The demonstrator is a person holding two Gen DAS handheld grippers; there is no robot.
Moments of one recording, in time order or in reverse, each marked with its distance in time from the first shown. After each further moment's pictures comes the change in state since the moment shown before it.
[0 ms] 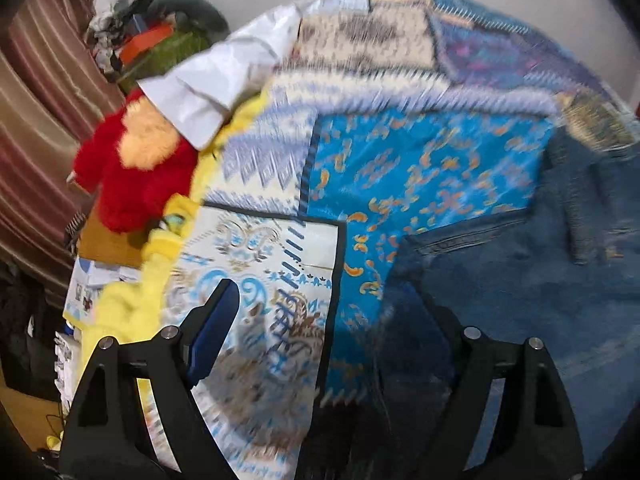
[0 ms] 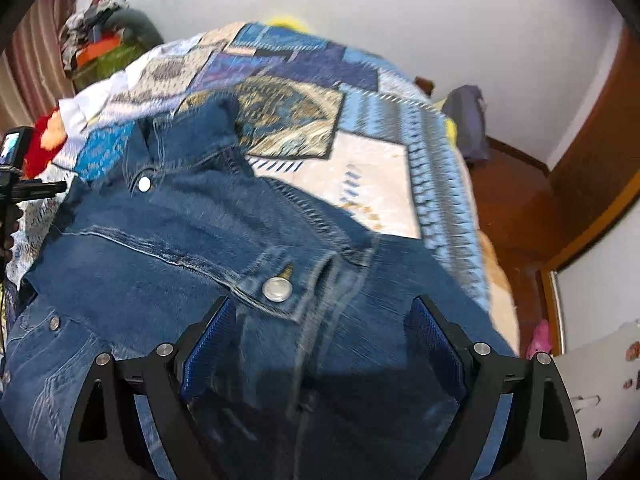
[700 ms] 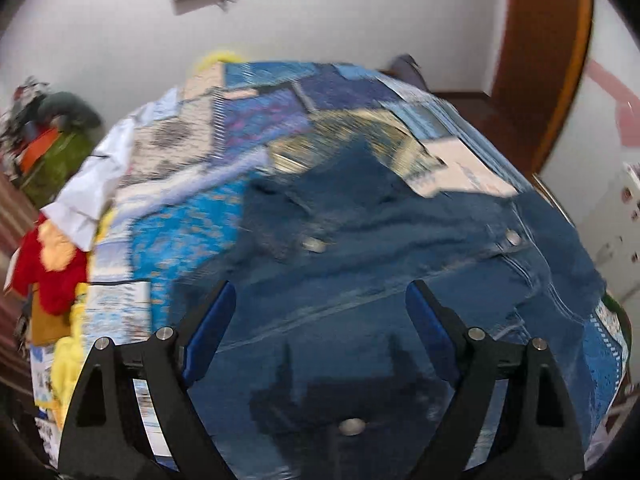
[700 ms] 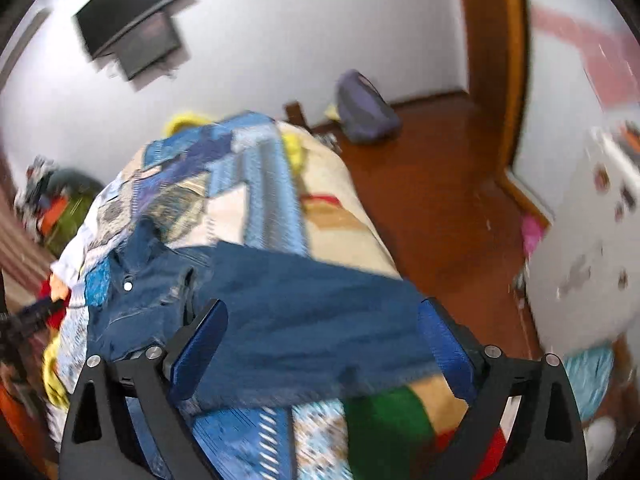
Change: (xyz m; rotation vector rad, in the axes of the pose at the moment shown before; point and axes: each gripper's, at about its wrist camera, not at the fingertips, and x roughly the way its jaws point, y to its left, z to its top) left arm -0.148 -0.178 -0.037 0.314 -0.145 -0.372; right arm -0.112 -0.184 -0.119 0.590 -0.065 0.023
